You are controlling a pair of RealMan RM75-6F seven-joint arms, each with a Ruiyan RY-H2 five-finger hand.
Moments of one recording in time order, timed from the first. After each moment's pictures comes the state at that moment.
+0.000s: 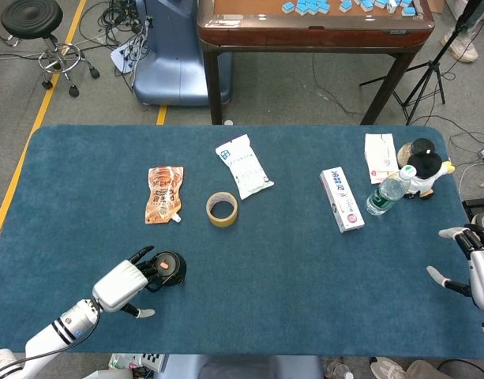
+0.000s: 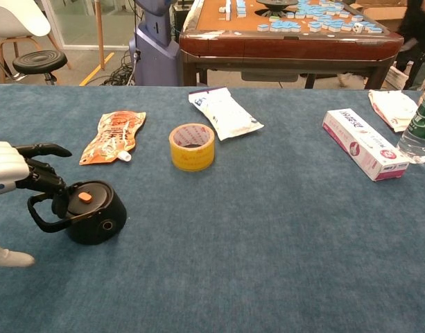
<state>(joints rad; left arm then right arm) -0.52 -1.29 0.12 -1.45 1.85 1.17 0.03 0.04 -1.04 0.11 -1.67 -1.47 1.56 -0.04</state>
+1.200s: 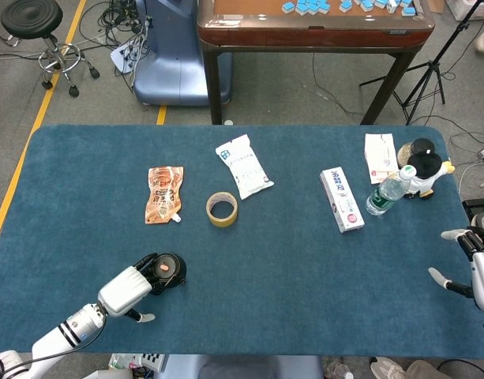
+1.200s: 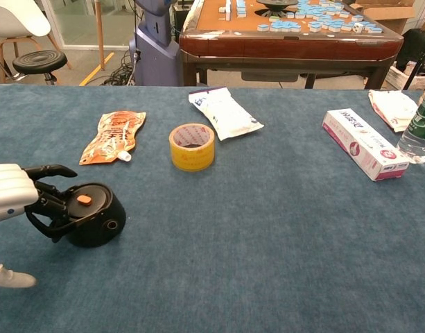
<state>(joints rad) -0.52 -1.36 0.16 -1.38 1.85 1.16 0.05 0.03 -1.04 0.11 -1.67 -1.46 1.56 -0.04</state>
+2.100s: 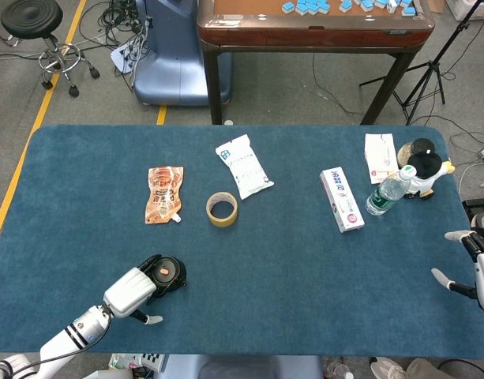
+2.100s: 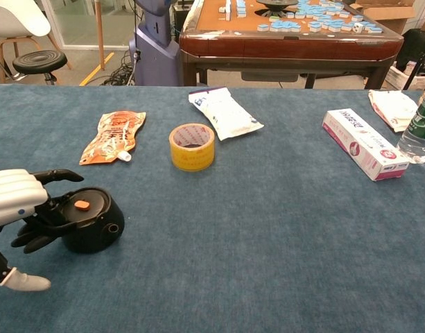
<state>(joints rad) -0.52 -1.39 0.15 -1.41 1.79 1.16 0.01 0.02 -1.05 0.11 -1.65 -1.45 1.56 -0.01</state>
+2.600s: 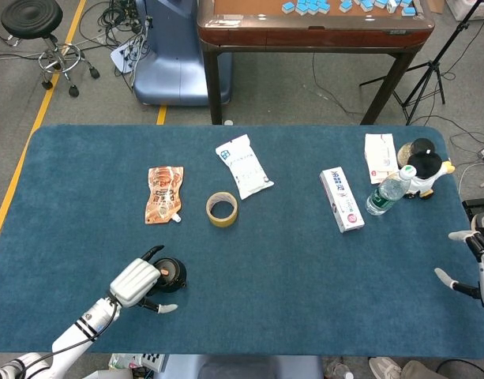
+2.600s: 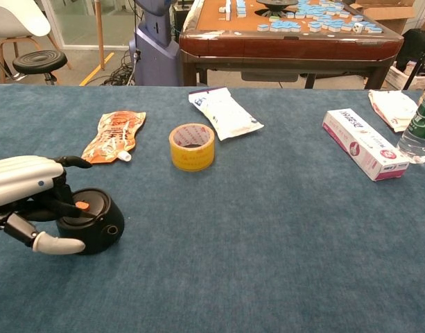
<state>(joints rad) -0.52 -1.41 0.08 -1.51 1.64 1.11 -0.01 0.02 -1.06 0.12 -1.61 -1.44 1.55 0.03</state>
